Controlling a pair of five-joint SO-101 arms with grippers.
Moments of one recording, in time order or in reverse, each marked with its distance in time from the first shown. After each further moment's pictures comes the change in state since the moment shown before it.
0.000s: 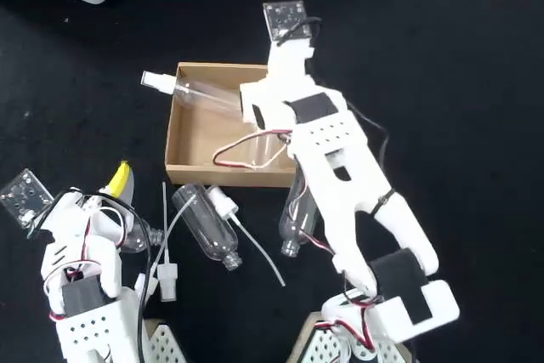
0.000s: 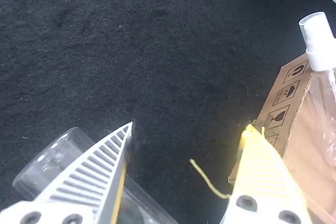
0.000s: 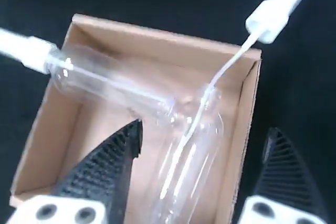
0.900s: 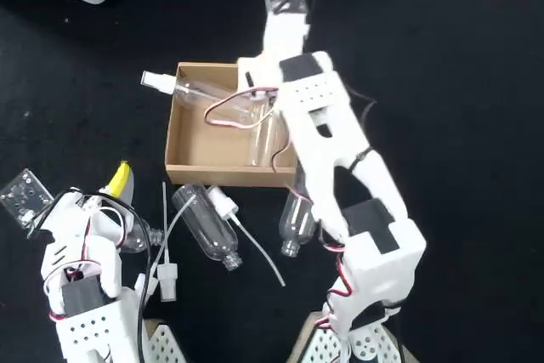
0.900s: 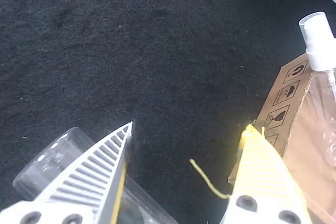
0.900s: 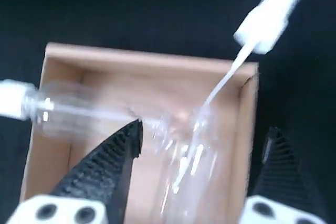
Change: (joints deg) left arm 0.0 0.0 0.0 0.0 0.0; right arm 2.4 19.3 -26.5 12.0 -6.3
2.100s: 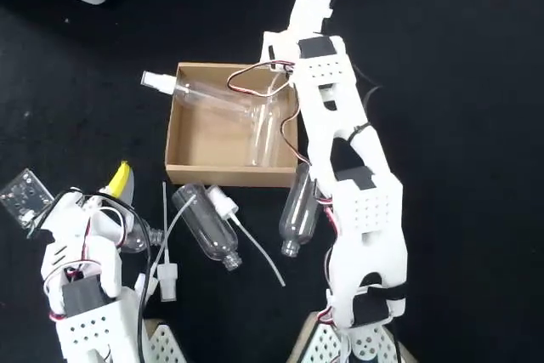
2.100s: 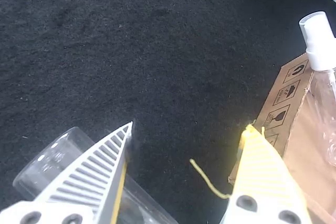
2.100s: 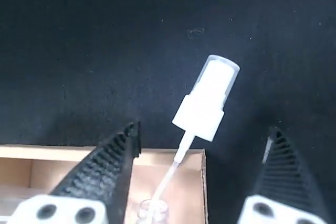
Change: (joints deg) left arm 0.0 0.0 0.0 0.0 0.0; right arm 6.5 24.2 -24.2 -3.9 -0.3
